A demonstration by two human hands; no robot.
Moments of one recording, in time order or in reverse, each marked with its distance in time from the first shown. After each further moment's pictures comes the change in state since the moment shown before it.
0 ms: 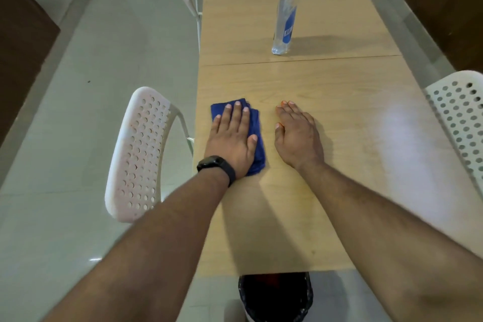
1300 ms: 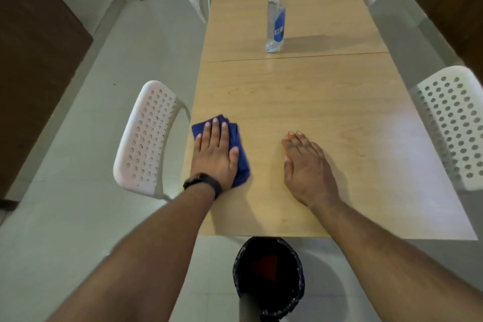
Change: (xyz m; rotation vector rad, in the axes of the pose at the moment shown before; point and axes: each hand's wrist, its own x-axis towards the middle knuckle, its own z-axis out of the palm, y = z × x) left_hand -0.094 0.024 0.005 -0.013 -0.022 -0.205; right_hand -0.132 0.046 -0.034 -0.015 -0.078 -0.117
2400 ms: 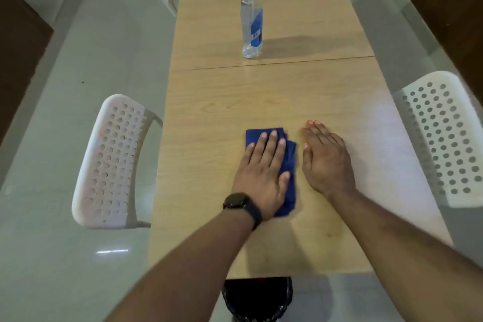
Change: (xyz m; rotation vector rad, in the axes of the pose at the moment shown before) left_hand 0.034 0.133 0.006 -0.019 -0.061 0.373; right_hand 0.068 0.096 -0.019 -0.053 0.136 0.093
